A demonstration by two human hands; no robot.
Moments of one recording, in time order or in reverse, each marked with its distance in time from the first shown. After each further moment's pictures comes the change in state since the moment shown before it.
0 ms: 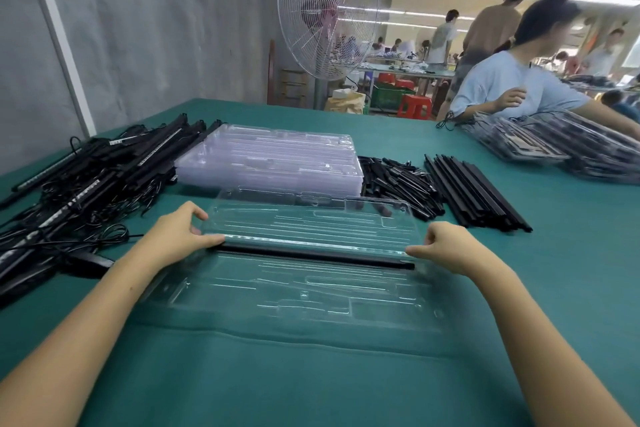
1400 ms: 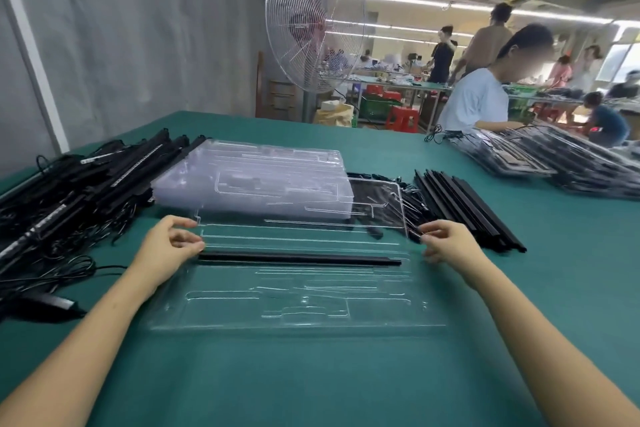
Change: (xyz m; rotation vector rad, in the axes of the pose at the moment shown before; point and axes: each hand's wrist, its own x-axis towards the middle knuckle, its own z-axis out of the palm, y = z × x) left_hand 0.040 -0.005 0.031 -0.599 0.185 0.072; right_hand 0.058 0.036 0.001 0.635 0.237 0.079
